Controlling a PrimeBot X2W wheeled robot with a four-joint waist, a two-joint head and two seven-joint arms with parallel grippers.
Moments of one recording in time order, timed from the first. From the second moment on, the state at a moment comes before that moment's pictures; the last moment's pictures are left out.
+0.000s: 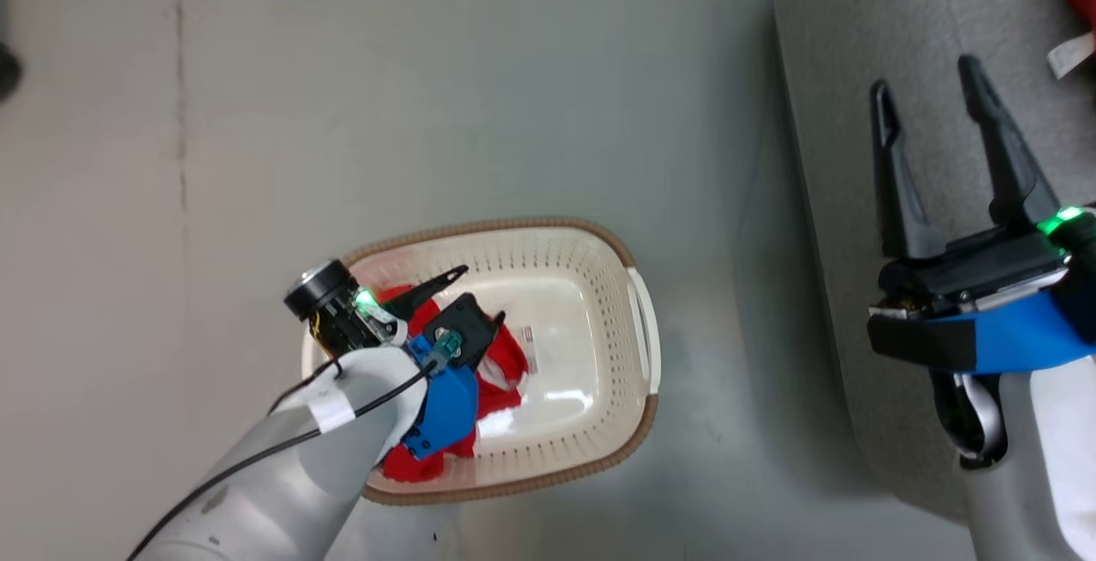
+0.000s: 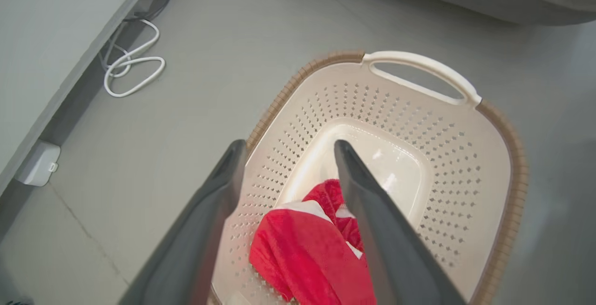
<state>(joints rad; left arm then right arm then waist) -0.79 0.15 -1.04 1.06 -0.22 -0.13 -0.25 -0.39 -0.16 0.05 -0.01 0.14 0.13 -0.26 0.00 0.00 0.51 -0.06</state>
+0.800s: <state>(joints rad) -0.98 0.17 -1.28 1.23 -0.27 -0.13 0.09 -0.49 -0.16 0.03 -0.12 0.15 0.13 -0.26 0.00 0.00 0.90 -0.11</state>
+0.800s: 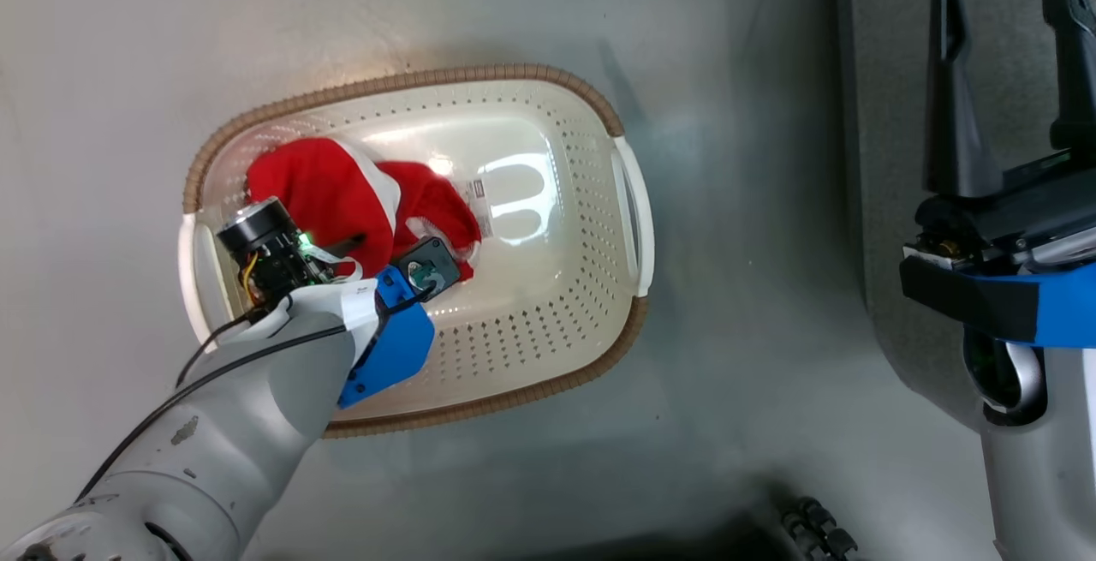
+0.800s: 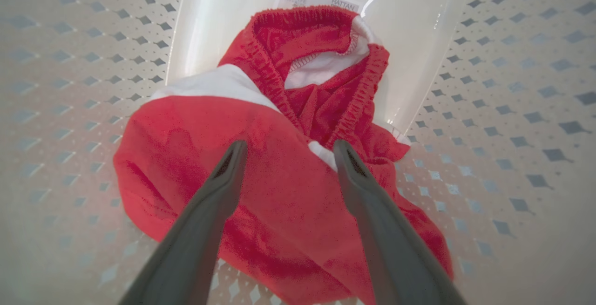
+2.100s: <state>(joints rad) -0.99 0.12 -1.28 1.19 -0.24 -0.13 -0.13 -0.48 -0.14 0.02 -0.11 0.14 0.13 -0.26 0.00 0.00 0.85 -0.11</state>
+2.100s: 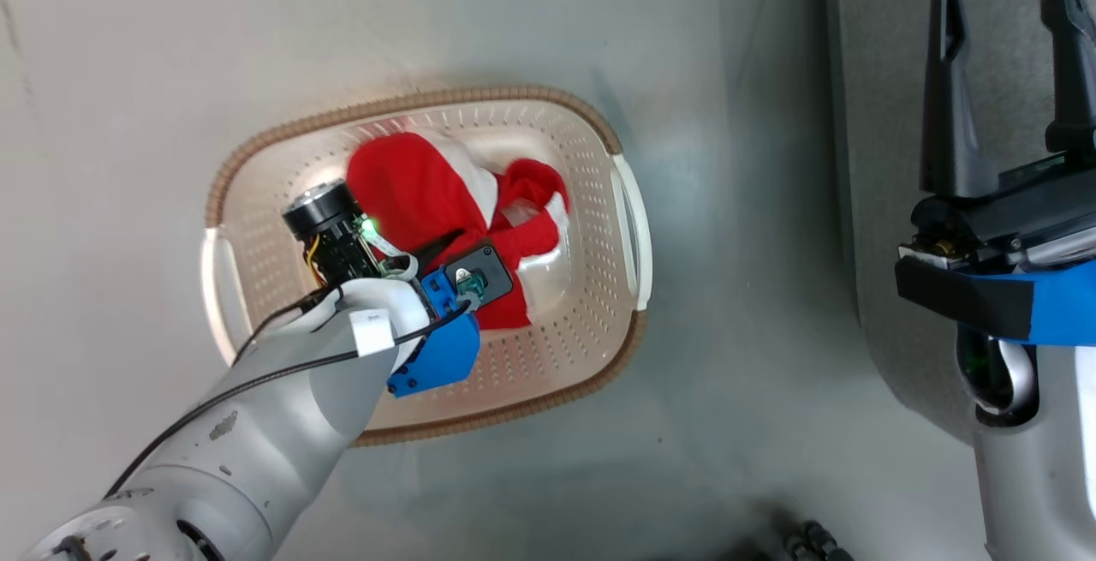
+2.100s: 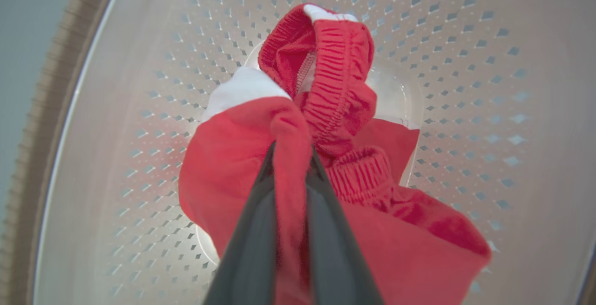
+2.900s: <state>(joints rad) -0.81 0.18 -1.08 0.90 -0.50 -0.08 -0.26 -0.25 -0.12 -0.01 0.03 0.14 0.13 -0.26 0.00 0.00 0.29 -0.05</state>
